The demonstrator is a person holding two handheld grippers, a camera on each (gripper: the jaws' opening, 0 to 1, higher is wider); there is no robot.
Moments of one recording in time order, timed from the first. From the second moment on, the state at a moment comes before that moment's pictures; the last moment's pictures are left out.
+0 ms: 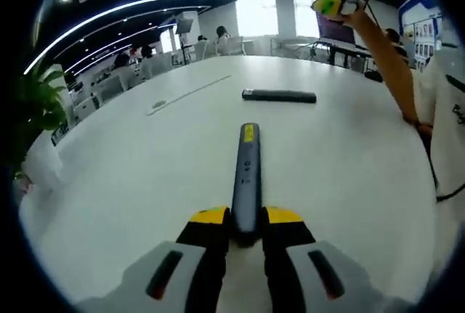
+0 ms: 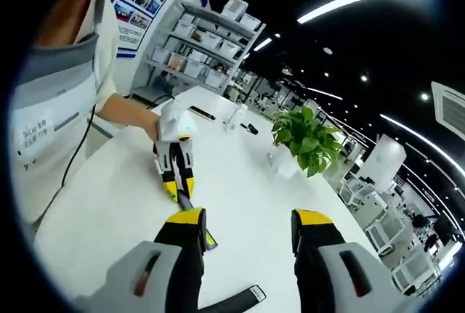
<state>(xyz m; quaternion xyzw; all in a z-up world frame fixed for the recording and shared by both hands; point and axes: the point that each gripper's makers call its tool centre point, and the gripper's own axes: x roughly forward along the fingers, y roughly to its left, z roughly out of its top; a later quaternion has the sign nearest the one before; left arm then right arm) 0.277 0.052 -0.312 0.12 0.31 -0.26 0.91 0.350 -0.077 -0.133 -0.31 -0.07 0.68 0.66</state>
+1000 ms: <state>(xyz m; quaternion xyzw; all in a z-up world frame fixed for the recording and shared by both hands) 0.268 0.058 -0.314 0.09 0.32 -0.24 0.91 0.336 -0.069 -0.146 -0.31 -0.07 0.70 0.64</state>
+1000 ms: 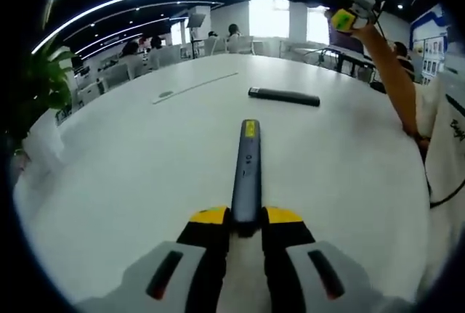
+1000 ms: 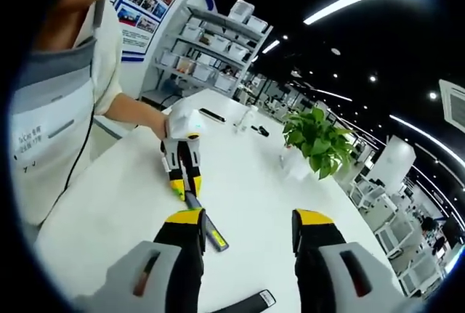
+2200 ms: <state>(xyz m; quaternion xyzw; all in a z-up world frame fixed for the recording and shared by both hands) 0.250 0.058 -0.313 0.13 0.32 -0.28 0.90 0.327 -0.038 -0.217 -0.36 0.03 0.72 0.60</state>
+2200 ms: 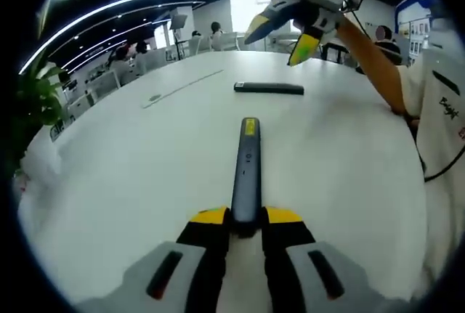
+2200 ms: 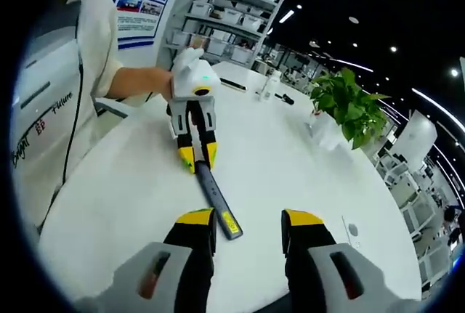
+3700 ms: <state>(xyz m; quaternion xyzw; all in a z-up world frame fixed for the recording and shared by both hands) 0.247 0.058 -0.314 0.12 0.32 -0.29 0.89 0.315 -0.030 -0.276 -0.43 0.08 0.72 0.54</state>
